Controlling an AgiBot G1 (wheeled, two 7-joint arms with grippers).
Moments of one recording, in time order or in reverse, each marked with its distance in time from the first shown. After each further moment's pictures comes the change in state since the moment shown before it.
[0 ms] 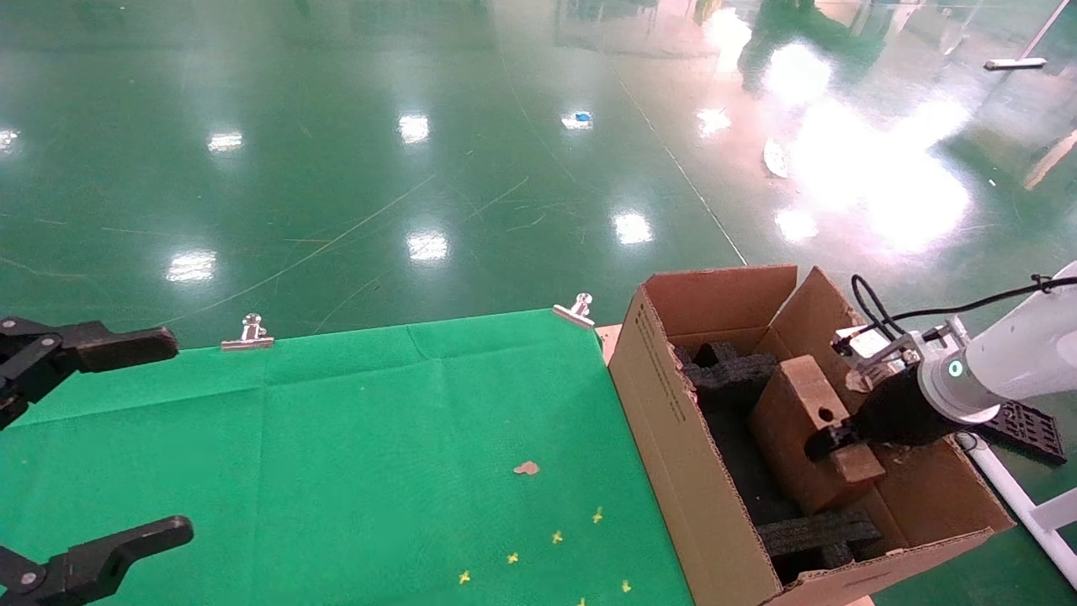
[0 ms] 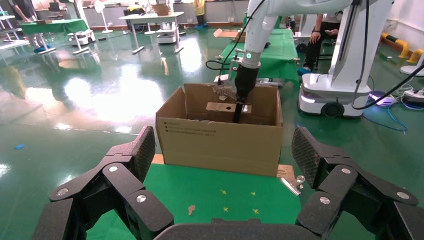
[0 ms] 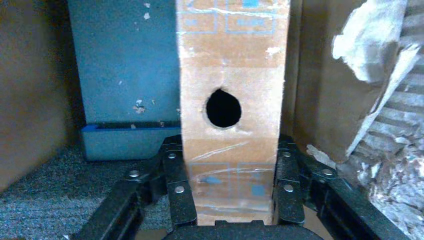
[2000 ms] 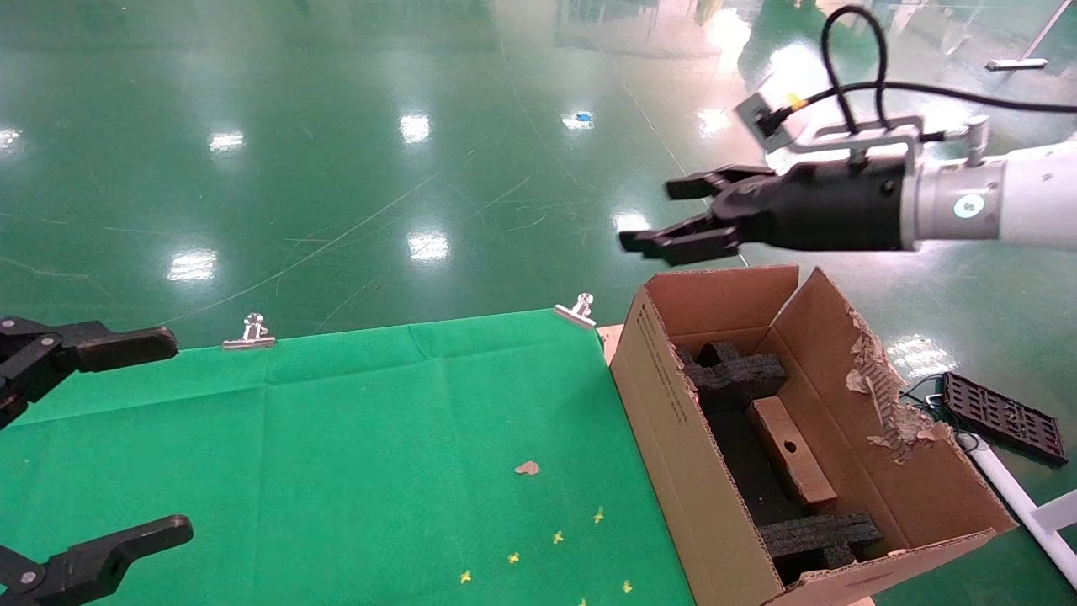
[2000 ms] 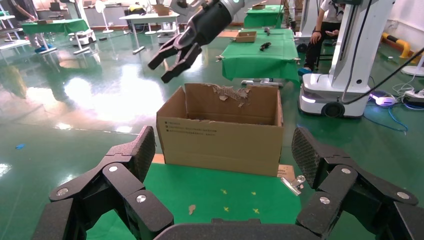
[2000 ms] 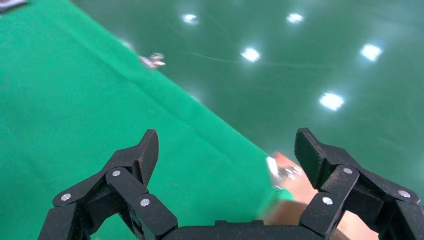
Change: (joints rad) left arm -0.001 -0.001 0.002 0.001 -0.002 -0.001 0.001; right arm 0.032 0.233 0.539 0.690 0.332 -0.086 -0.436
